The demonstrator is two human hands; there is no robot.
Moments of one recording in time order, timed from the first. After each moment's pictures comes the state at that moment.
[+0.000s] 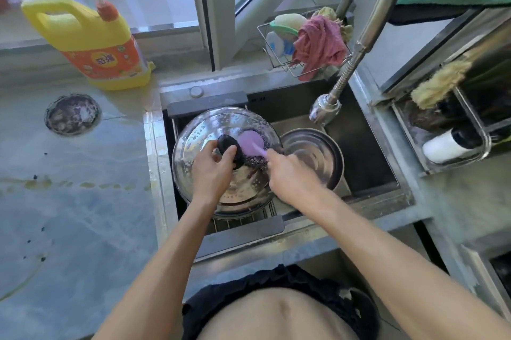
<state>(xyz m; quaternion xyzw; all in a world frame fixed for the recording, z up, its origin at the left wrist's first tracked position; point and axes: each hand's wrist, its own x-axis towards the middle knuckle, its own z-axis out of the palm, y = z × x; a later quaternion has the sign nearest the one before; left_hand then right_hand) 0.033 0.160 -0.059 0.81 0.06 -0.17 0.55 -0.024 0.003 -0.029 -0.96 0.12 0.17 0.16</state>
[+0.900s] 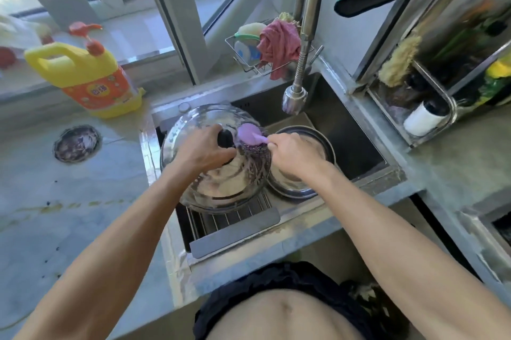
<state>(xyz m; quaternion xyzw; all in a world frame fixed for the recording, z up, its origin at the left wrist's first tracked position) 0.060 0.141 0.001 0.93 -0.23 -0.20 0.20 -0.038 -0.037 -0.023 -0.95 0.19 0.11 0.22</state>
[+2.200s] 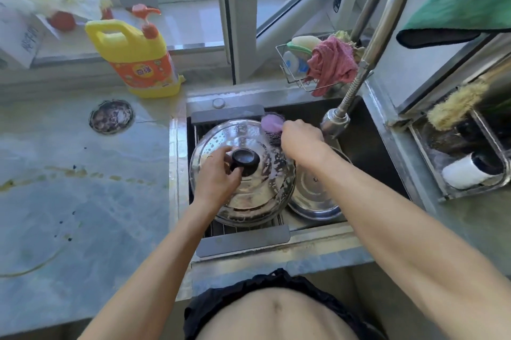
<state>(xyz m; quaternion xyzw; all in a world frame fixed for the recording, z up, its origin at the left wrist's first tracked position) 0.030 0.175 -0.069 0.92 -0.06 -0.09 0.38 0.051 -0.020 -0.006 -0.98 0.11 0.17 0.04</state>
